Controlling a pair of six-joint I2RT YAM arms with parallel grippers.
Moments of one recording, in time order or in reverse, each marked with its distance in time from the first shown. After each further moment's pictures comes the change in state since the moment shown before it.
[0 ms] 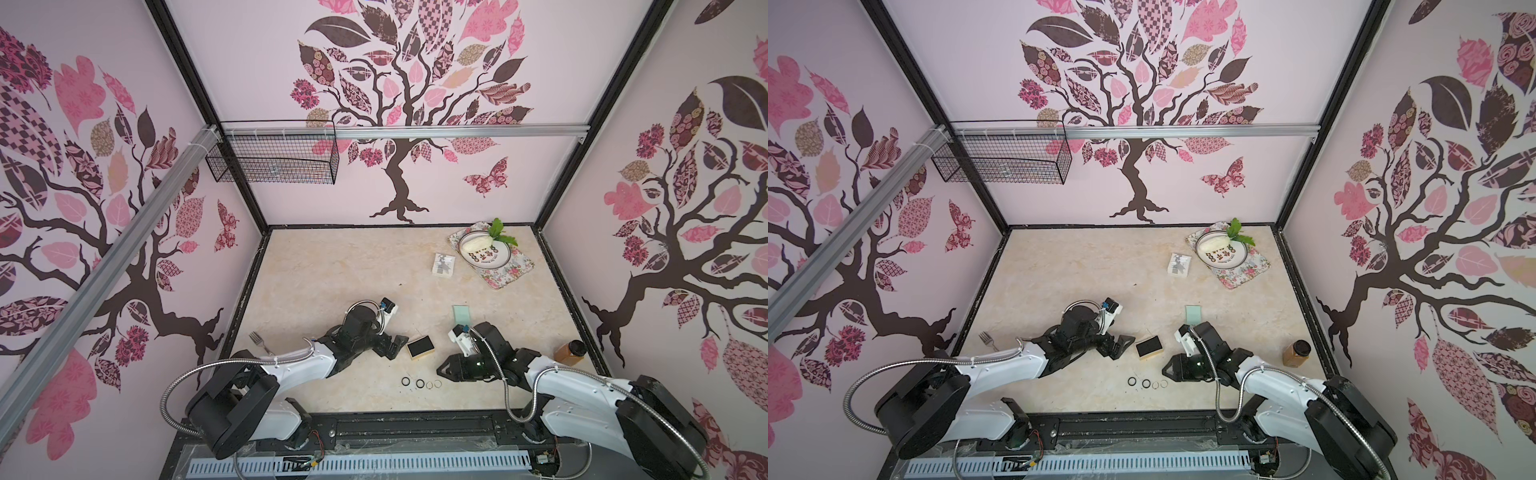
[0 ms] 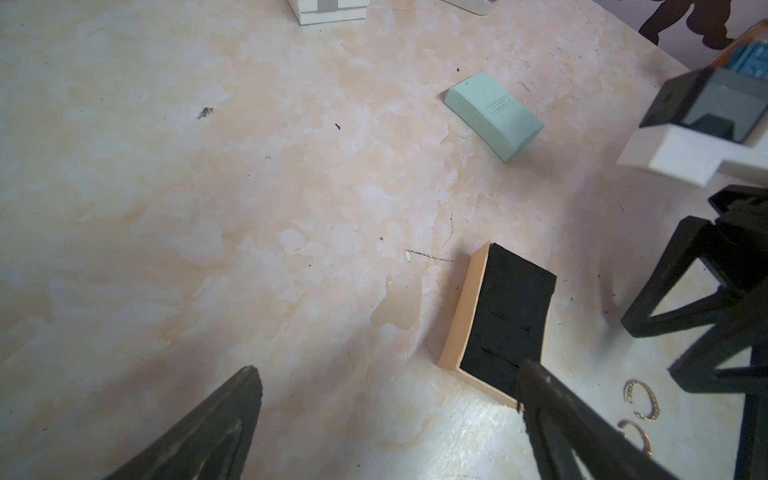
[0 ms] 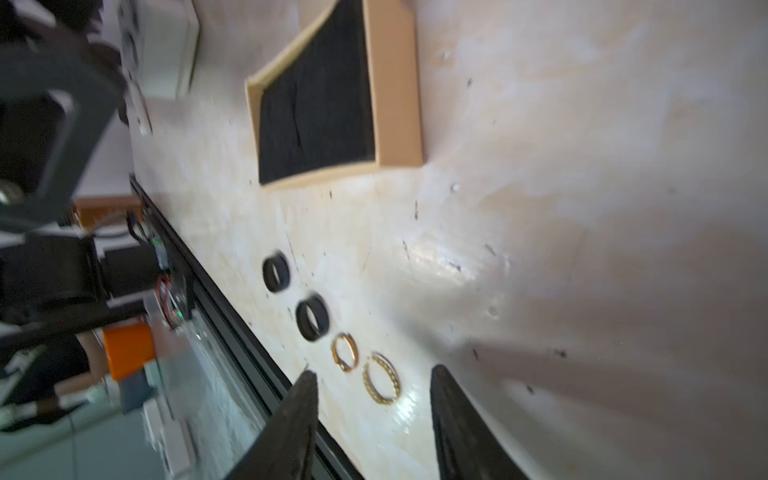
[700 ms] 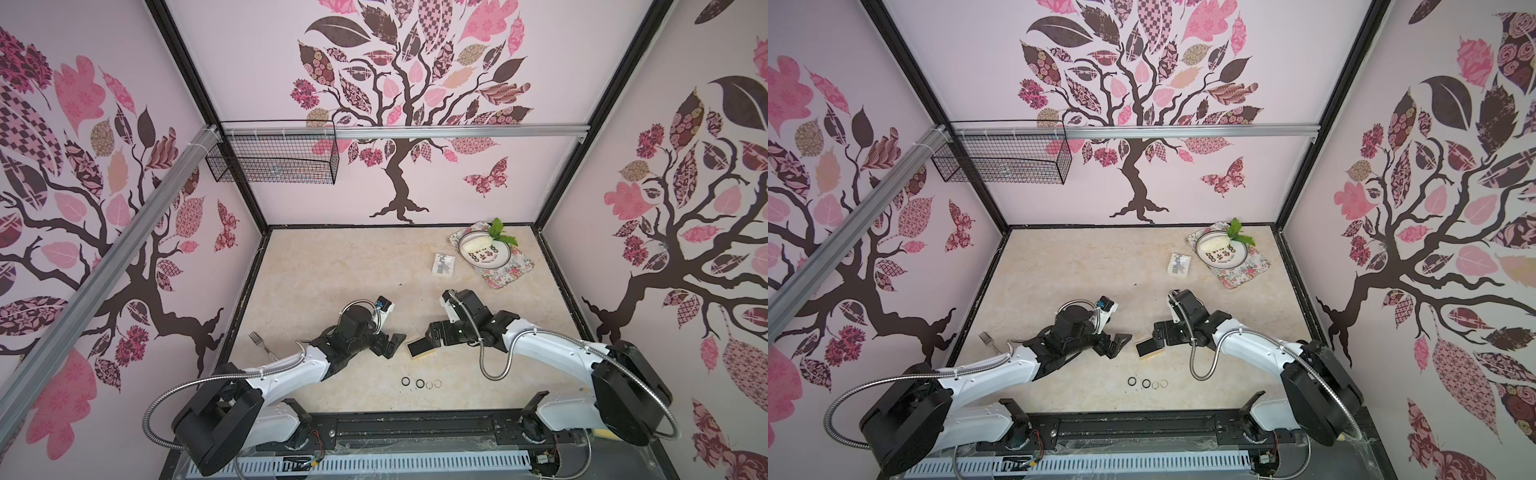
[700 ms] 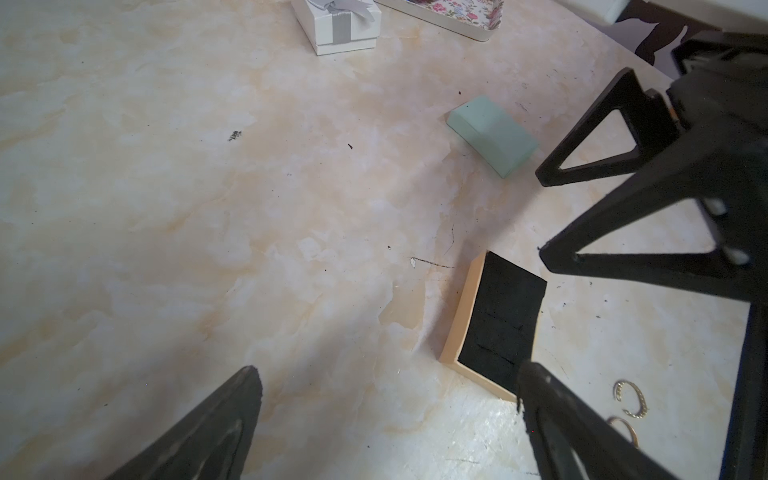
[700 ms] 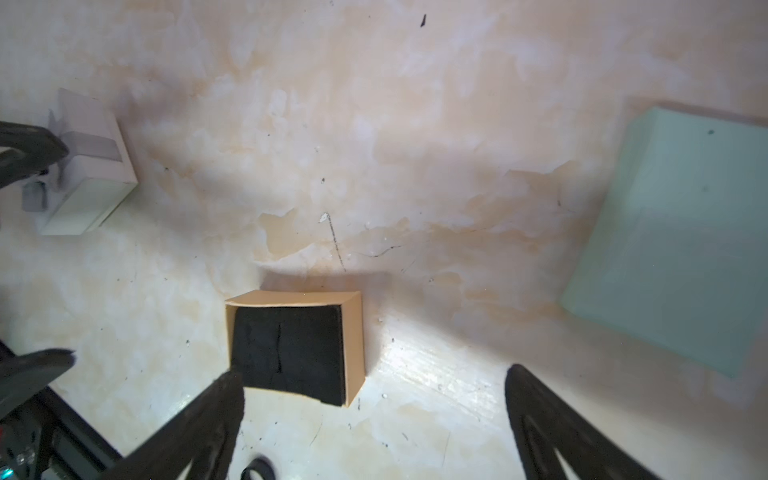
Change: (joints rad) left arm 0.005 -0.082 -0.006 -0.052 -0.023 0.006; right arm 0.000 0.278 0.380 -0.187 0.364 -0.208
